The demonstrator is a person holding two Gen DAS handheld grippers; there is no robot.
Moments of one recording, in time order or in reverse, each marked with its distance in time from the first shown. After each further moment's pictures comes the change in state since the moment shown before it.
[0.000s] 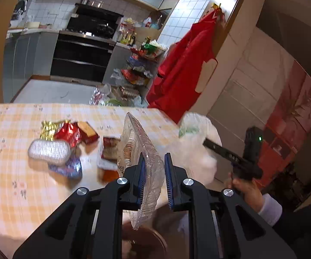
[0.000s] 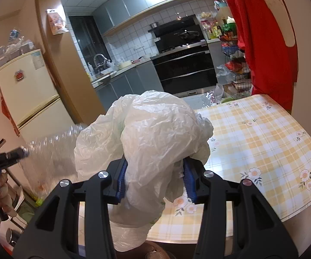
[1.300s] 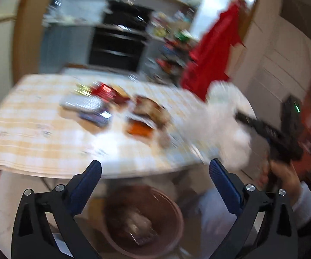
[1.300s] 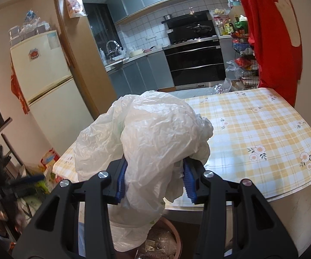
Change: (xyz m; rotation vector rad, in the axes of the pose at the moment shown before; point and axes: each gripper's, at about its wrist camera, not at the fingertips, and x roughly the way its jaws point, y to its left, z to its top) left arm -0.026 -0.030 -0.131 -0.064 -0.038 0.313; right arm -0.041 0.049 -0.063 -0.081 0.074 0.030
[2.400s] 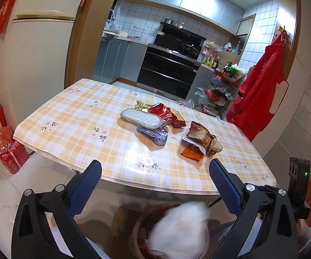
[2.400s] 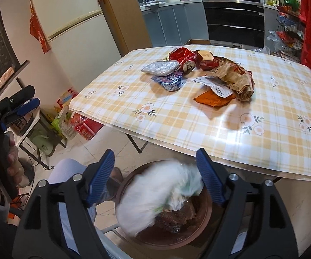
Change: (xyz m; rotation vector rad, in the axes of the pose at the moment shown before) left arm -0.034 0.058 -0.014 -0.165 -0.150 0.246; right arm 0.072 0.075 -0.072 -0.156 0.358 0.140
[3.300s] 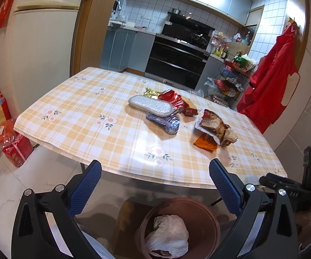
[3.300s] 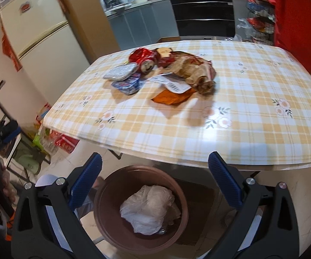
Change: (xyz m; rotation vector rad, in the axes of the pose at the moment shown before) left arm 0.041 0.013 -0.016 -0.012 0.072 0.064; right arm 0.006 -0.068 0.003 0.144 -0.016 -0.147
